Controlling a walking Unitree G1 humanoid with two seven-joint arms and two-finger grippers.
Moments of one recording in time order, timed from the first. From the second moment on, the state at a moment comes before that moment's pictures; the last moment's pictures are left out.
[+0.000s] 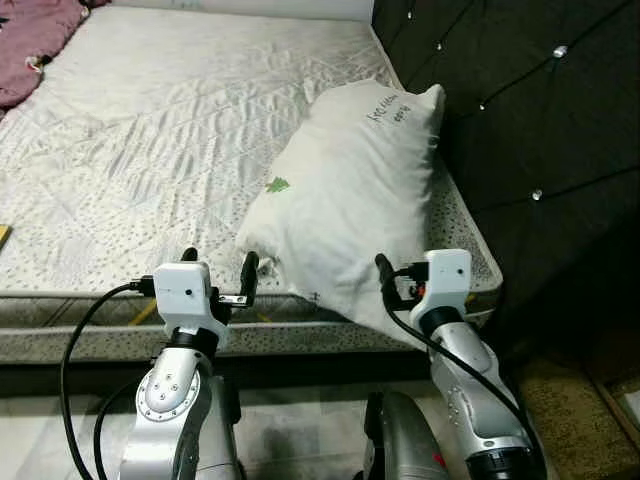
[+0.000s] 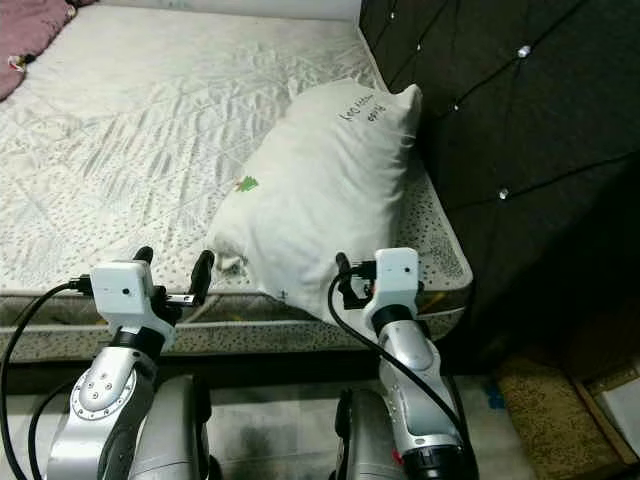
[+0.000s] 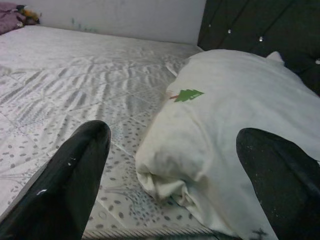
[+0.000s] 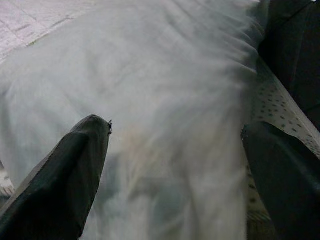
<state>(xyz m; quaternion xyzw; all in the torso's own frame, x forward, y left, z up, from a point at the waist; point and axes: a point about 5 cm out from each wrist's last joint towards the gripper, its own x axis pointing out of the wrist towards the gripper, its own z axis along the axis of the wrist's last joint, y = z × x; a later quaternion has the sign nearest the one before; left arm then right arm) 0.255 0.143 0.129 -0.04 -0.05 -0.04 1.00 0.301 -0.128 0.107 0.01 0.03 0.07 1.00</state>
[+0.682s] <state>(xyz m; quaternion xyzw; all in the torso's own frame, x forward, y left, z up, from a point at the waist) 0.258 0.136 0.127 -0.04 -0.04 -0.05 1.00 0.305 -0.134 0.111 -0.01 0.01 0.07 1.00</state>
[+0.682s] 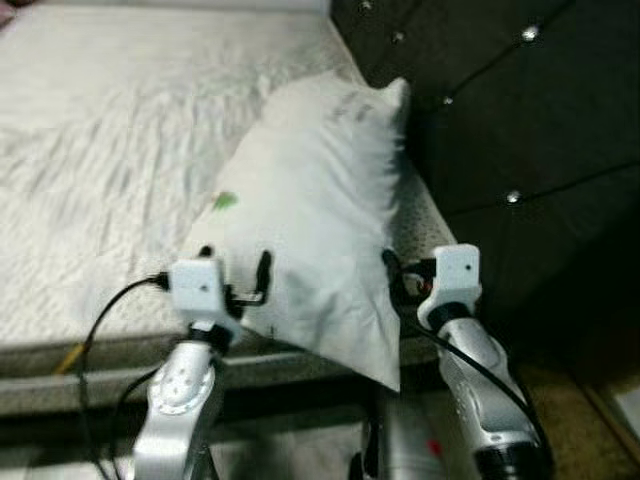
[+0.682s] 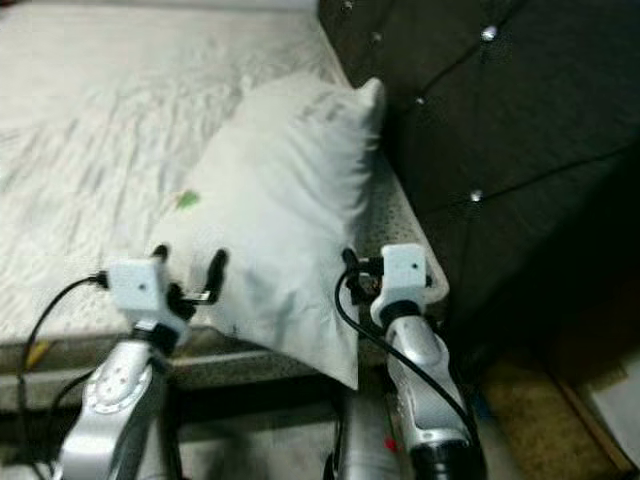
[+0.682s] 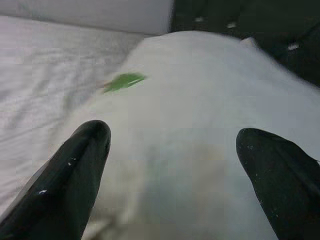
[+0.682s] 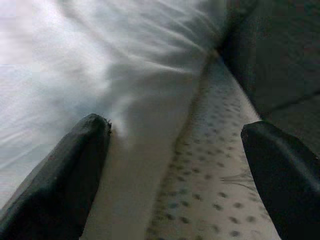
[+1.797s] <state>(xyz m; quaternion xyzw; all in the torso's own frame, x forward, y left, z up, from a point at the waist) 0.261 0.141 0.125 -0.04 -0.03 -0.04 1.00 0.276 -0.194 0.111 0.15 0.13 0.17 0.97</state>
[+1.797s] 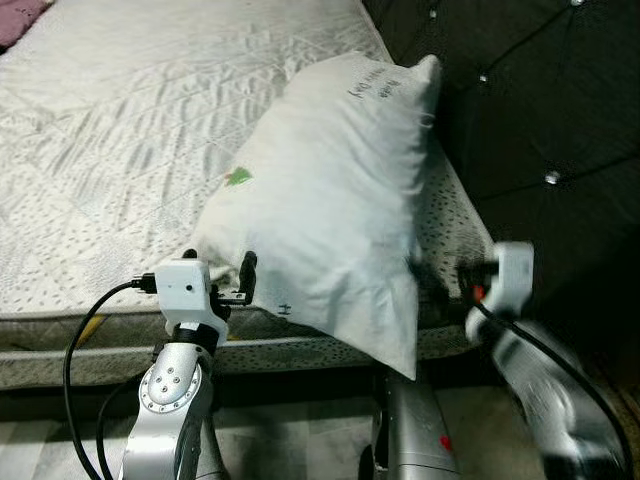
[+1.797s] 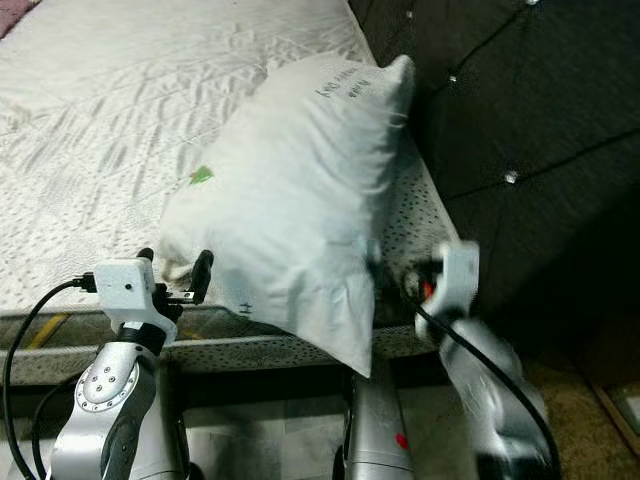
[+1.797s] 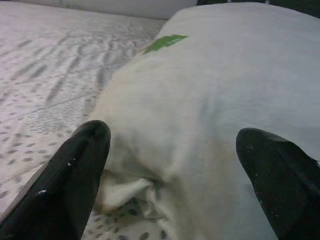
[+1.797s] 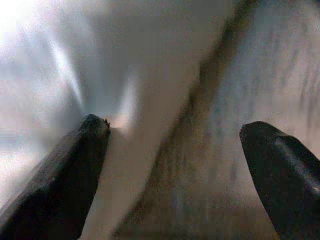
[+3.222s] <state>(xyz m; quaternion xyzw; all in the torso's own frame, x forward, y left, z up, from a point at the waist) 0.257 0.156 0.122 -0.03 -0.02 -0.04 1.00 0.299 -0.098 0.126 0.13 0.13 0.24 0.95</state>
